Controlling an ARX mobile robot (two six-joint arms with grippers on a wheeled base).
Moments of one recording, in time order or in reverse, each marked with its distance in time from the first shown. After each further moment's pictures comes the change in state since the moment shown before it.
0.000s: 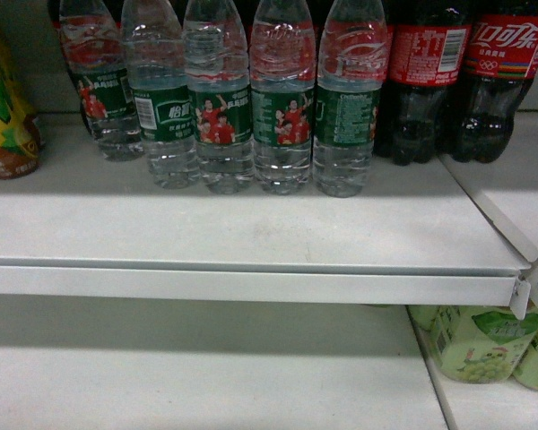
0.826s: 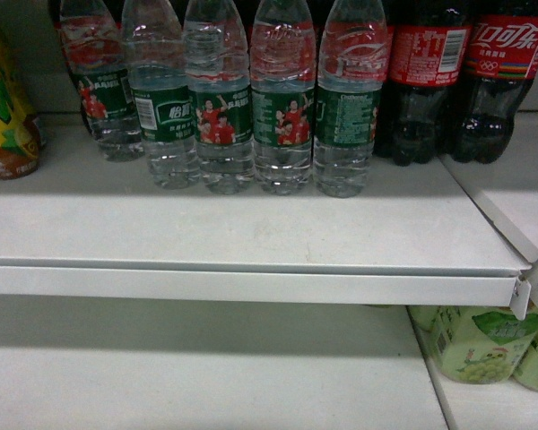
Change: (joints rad) left arm 0.000 0.000 0.000 0.000 0.000 0.000; right arm 0.124 -0.378 0.030 -0.372 0.164 0.050
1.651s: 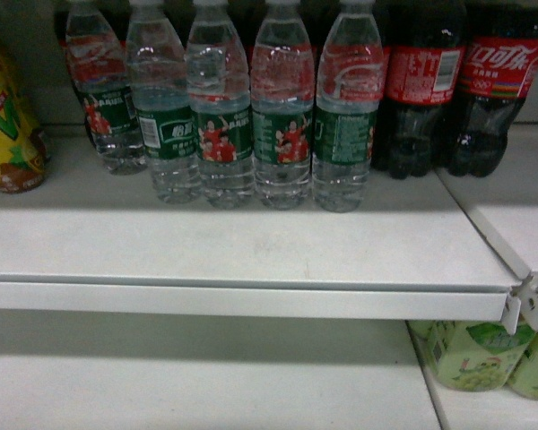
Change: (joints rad) left arm 0.000 0.000 0.000 -0.002 -0.001 0.000; right arm 0.000 0.000 0.000 -0.006 0.000 0.003
